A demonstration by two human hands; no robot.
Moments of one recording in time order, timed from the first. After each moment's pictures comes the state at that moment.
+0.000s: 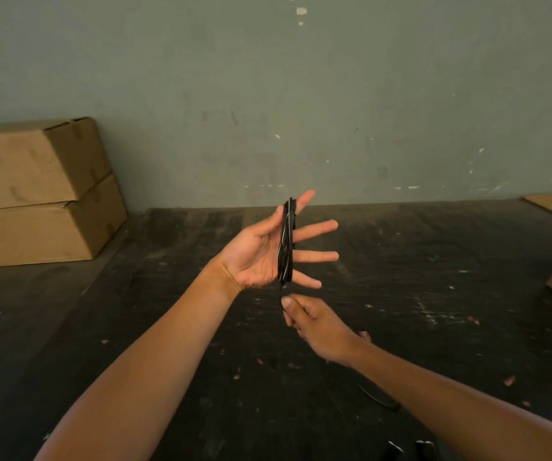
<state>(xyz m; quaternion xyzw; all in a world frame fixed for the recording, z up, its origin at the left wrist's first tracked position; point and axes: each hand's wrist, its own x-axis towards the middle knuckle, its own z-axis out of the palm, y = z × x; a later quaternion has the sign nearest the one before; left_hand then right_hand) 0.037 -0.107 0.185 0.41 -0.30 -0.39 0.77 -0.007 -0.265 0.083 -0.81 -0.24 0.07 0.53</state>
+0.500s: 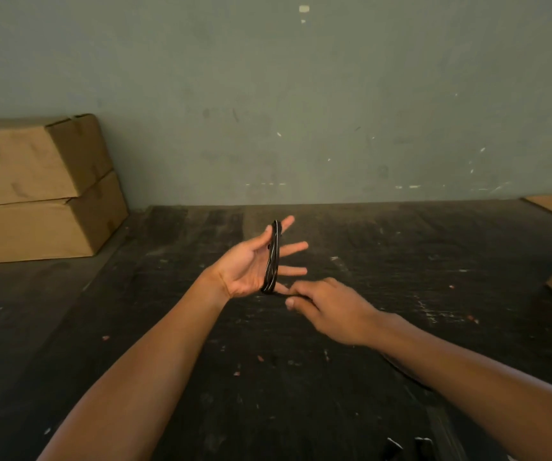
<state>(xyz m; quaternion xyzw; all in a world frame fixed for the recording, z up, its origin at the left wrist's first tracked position) 0.055 -0.085 0.143 0.51 -0.14 -0.32 0.79 -0.013 -0.281 0.137 -0.91 -0.33 -0.02 0.23</state>
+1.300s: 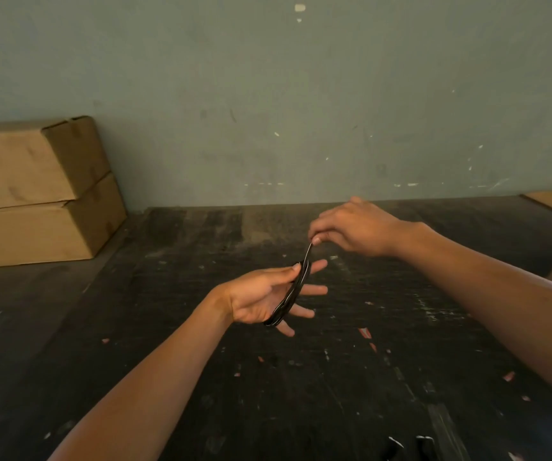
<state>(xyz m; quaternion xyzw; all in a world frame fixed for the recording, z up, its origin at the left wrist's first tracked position) 0.027 -0.097 0.130 0.60 -0.19 -0.44 0.64 0.053 -0.319 0.229 -0.91 -0.40 -0.12 -0.02</state>
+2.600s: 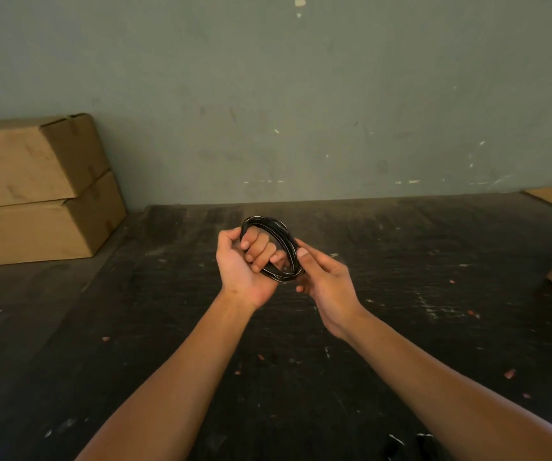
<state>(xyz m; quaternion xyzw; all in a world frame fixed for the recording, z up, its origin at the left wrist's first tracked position) 0.019 -0.116 0.147 0.21 -0.09 -0.06 0.97 0.002 -0.254 0.122 -0.61 -0.08 -0.01 0.79</state>
